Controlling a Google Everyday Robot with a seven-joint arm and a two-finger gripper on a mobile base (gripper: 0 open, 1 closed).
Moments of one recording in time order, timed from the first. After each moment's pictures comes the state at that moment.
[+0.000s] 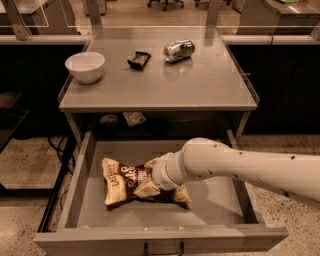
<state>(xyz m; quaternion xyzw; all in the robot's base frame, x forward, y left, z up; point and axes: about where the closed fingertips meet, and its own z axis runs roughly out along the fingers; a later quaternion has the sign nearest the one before) 0.498 0.044 0.631 -0.56 0.74 0.18 0.31</state>
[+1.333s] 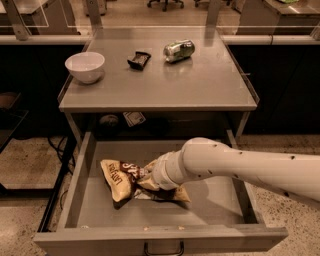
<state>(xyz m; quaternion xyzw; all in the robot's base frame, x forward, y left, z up) 0.498 0.044 0.631 -0.56 0.74 0.18 0.31</state>
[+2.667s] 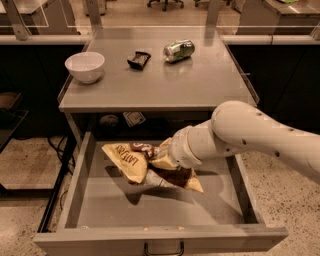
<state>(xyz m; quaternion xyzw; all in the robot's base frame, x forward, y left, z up) 0.498 0.008 0.736 -0.58 0.72 0.20 0.33</state>
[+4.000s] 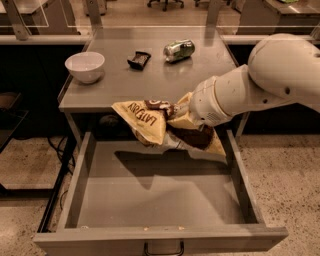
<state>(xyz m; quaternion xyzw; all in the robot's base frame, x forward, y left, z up) 0.528 -0.042 0.862 -0.61 0.69 0.13 0.37</state>
